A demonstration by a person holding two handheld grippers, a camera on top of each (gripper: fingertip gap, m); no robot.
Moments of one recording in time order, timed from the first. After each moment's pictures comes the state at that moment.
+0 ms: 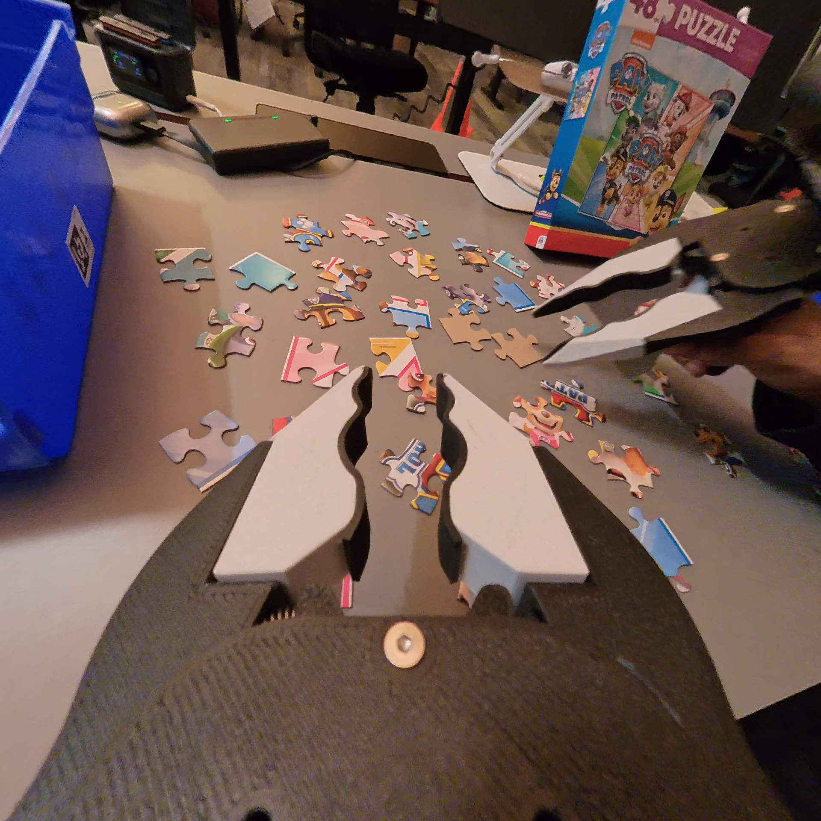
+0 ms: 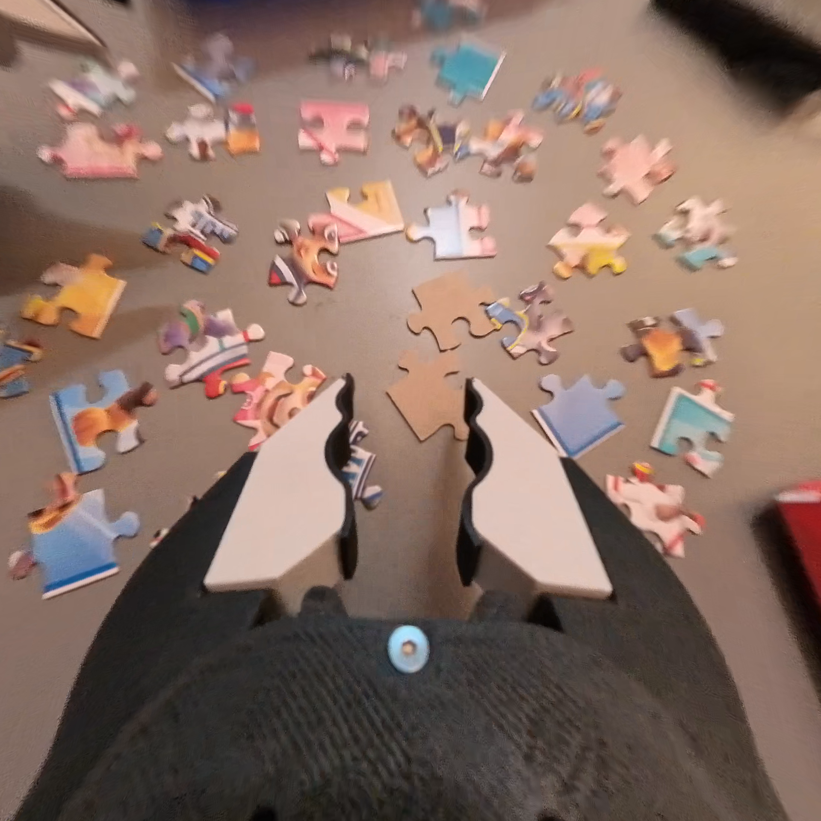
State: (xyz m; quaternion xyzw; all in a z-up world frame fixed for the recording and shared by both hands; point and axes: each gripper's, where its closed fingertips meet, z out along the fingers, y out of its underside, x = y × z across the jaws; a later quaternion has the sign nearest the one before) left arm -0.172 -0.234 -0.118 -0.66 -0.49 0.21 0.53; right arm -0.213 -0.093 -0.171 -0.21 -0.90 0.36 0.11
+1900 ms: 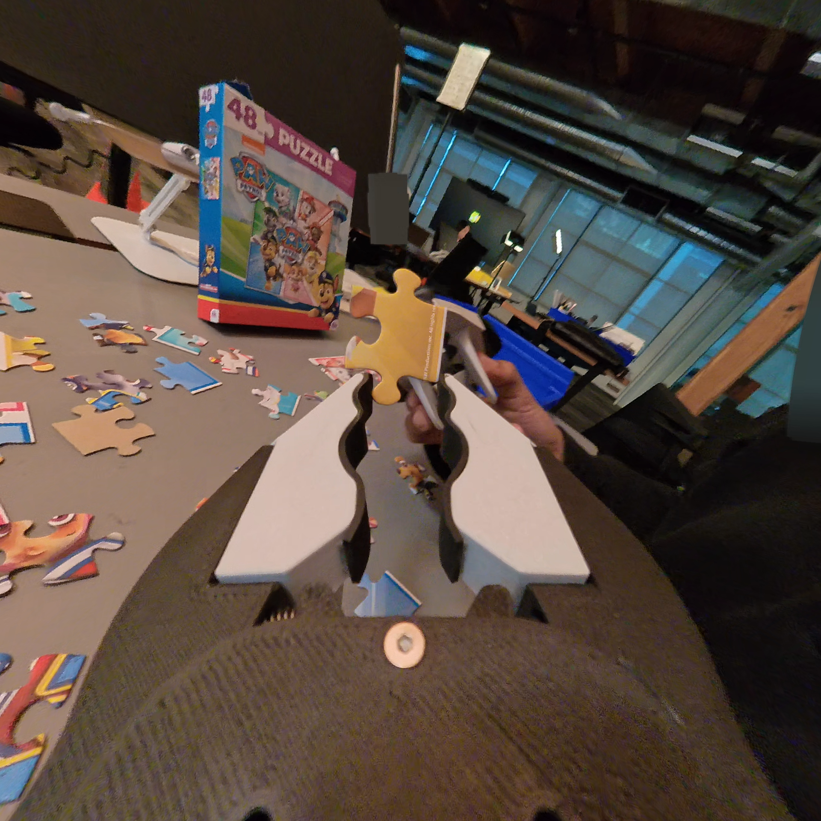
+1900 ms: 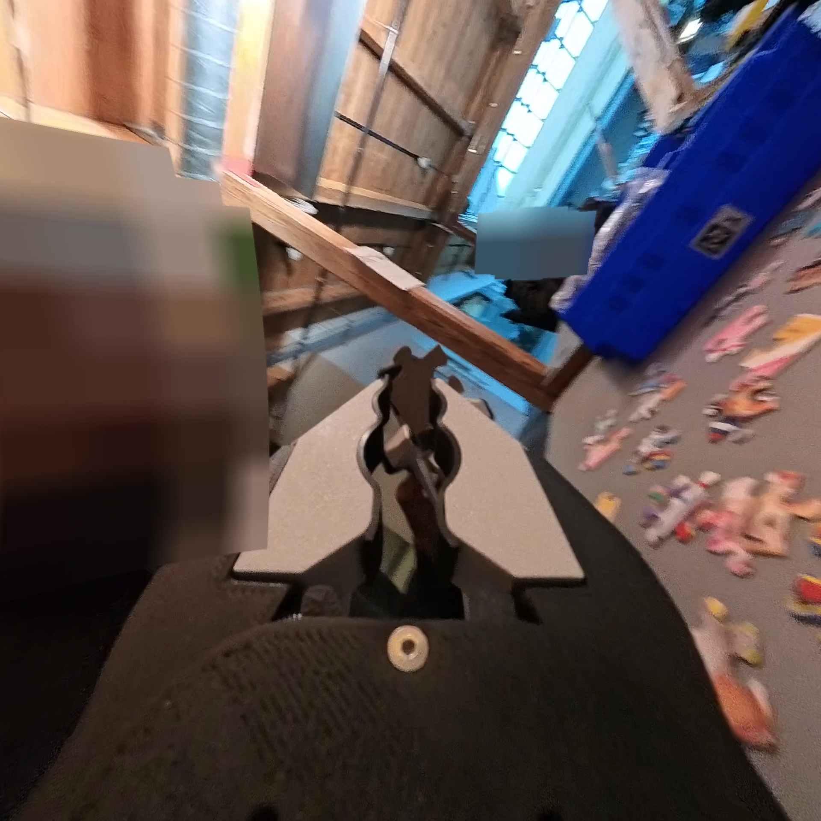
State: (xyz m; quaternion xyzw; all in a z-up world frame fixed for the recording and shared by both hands) left arm -0.107 -0.100 -0.050 -0.61 -0.30 -0.03 0.73; right arm -0.122 -0.093 -0.028 -0.33 -0.43 0.76 -0.36
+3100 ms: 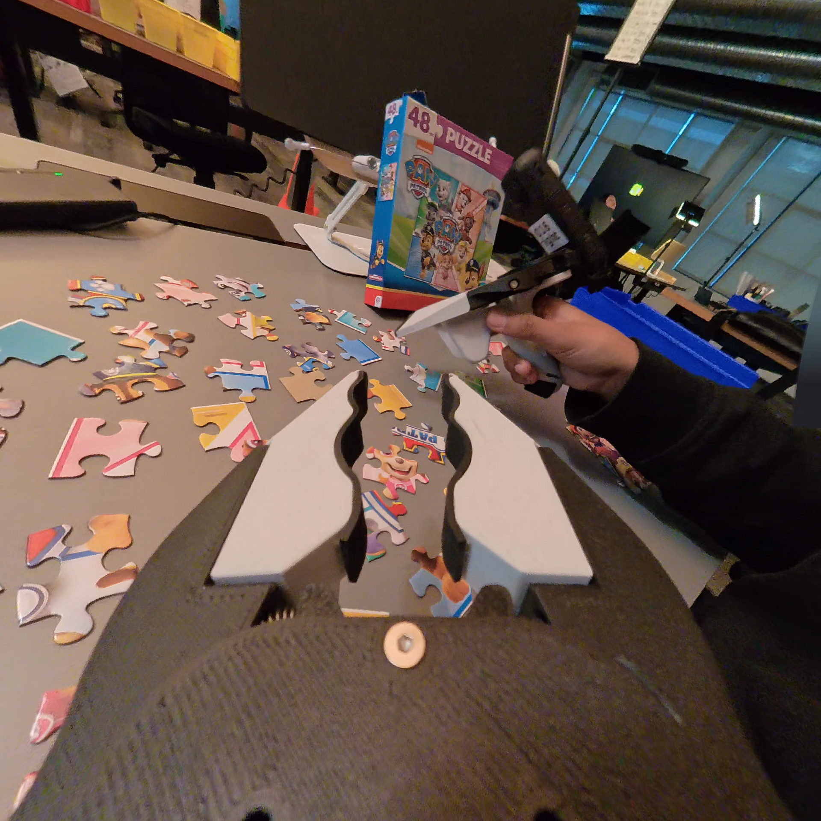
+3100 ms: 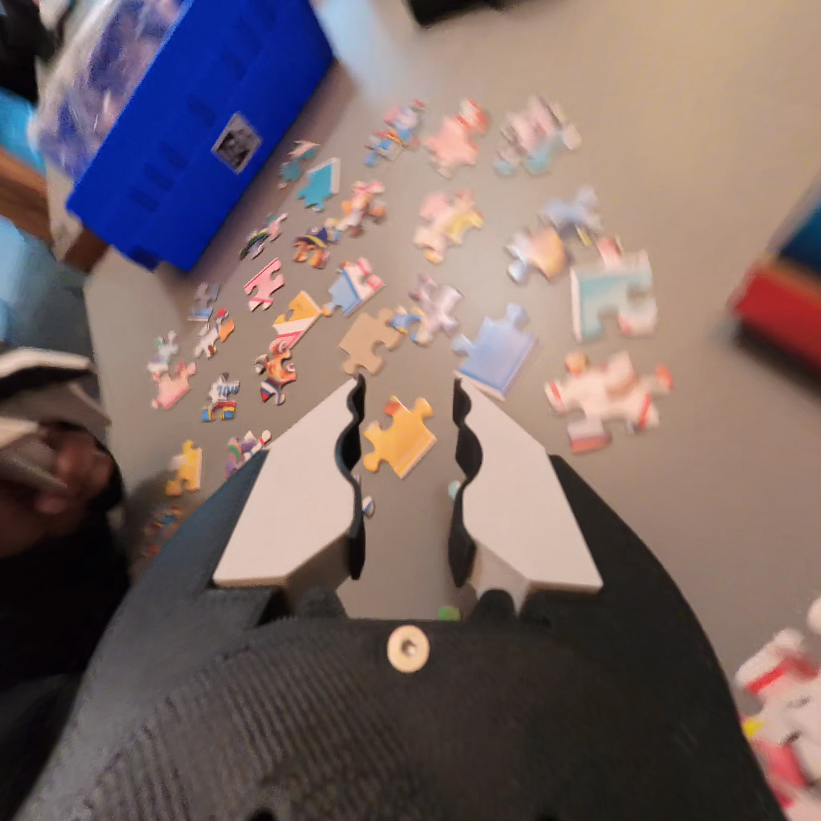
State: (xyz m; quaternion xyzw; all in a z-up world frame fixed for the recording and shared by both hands) left arm -0.148 -0.160 -0.082 -0.63 -0.39 0.11 0.66; right arm -0.248 -0.056 -0.141 -0.46 -0.76 0.46 0.00
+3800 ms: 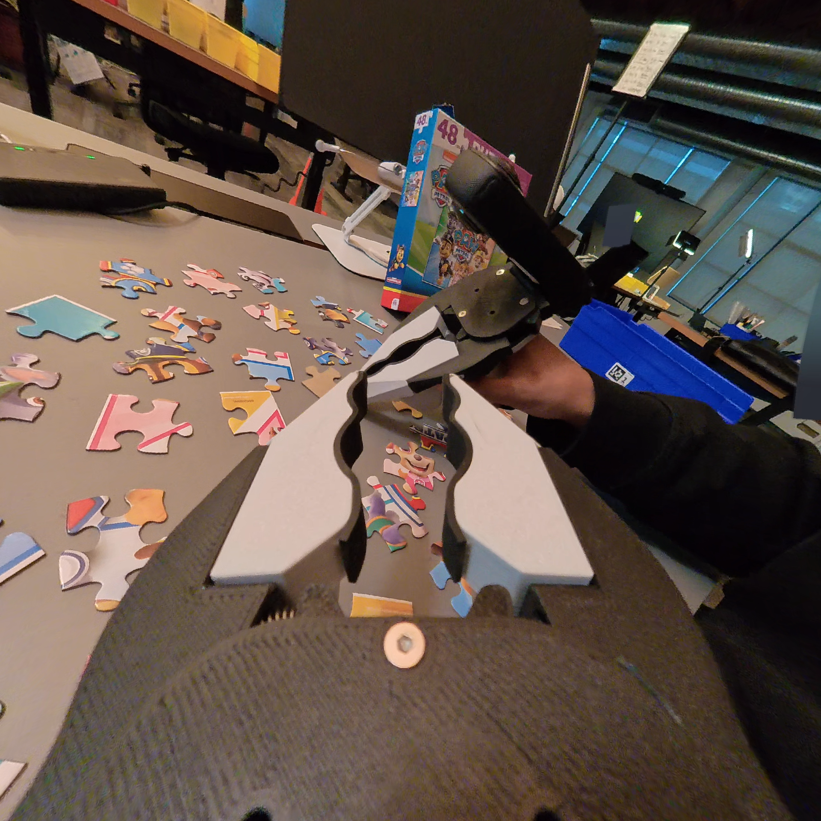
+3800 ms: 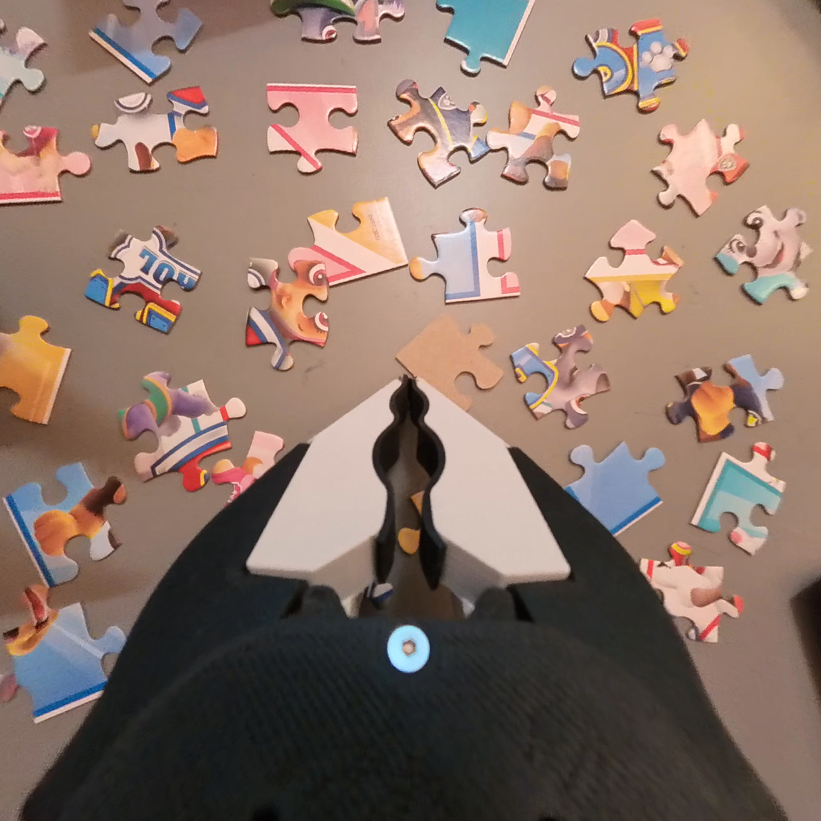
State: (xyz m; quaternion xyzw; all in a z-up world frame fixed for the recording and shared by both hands) left arm -0.157 -0.178 -0.089 -0.61 -0.41 0.10 0.67; right arm -0.228 -0.132 -0.189 -0.23 -0.92 0.30 0.10
